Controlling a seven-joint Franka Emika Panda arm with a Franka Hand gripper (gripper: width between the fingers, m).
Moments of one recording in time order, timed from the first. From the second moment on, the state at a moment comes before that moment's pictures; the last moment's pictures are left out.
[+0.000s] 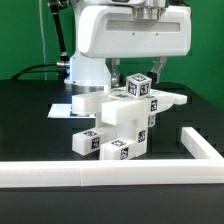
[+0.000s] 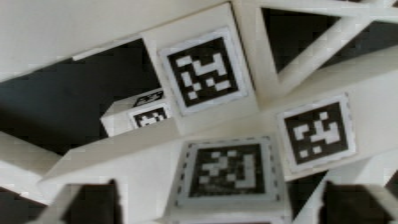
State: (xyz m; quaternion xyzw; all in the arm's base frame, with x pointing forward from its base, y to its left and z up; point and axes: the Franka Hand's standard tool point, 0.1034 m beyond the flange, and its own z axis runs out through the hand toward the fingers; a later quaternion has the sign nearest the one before) arm 0.555 0.039 0.124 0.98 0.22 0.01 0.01
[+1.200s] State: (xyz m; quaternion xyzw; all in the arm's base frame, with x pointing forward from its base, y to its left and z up) arm 0.558 0.042 0.125 0.99 -0.12 0.02 0.01
